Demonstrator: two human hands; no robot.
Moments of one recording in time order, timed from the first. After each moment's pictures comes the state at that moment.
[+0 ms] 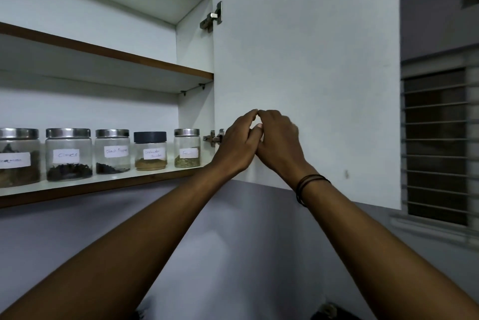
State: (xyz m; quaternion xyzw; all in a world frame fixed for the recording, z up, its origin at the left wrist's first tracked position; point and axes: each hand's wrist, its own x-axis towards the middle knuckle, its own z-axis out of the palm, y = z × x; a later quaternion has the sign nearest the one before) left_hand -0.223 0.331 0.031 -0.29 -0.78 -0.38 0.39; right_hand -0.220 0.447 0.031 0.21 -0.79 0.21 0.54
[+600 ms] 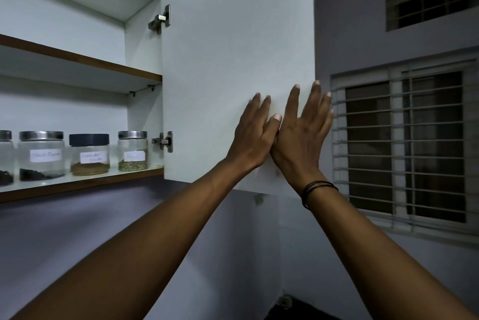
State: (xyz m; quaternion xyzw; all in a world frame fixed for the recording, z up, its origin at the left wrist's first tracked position) left_hand -0.195 0.474 0.040 -0.35 -0.77 -0.38 0.39; right_hand -0.169 0.569 0.028 -0.06 -0.77 0.12 0.63
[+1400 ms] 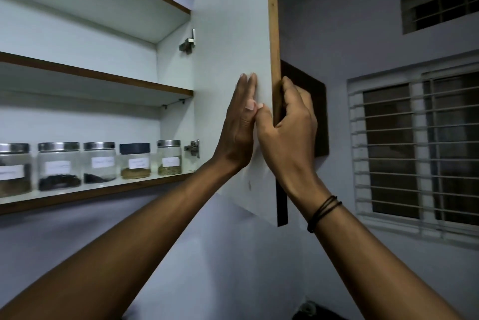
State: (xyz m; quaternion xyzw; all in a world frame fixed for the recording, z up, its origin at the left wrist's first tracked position) left_hand -0.109 0.395 0.061 -0.44 -0.65 -0.46 0.43; right_hand -0.042 0.481 0.048 0.19 -0.62 0.44 0.62
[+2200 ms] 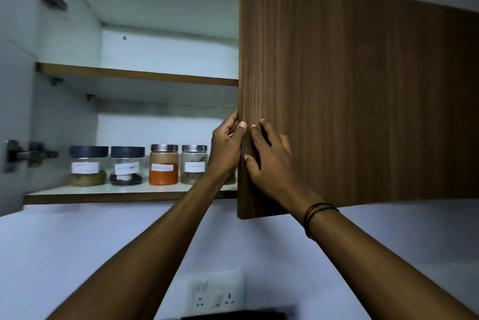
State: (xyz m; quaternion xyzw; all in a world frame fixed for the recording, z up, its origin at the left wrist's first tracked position) left_hand -0.067 0.052 0.058 -0.14 -0.66 -0.48 0.56; right_hand -0.111 0.166 0.027 0.45 -0.71 0.31 0.45
